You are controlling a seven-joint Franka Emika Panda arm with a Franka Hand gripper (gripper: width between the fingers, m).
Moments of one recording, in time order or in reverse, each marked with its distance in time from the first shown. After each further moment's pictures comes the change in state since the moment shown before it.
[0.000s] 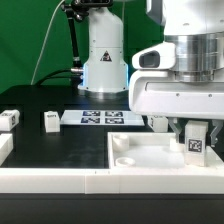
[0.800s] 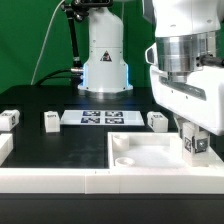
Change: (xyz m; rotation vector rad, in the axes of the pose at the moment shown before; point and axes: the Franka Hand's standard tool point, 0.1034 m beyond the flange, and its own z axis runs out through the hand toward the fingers) arm 0.000 0.004 0.000 0.036 -0.022 0.860
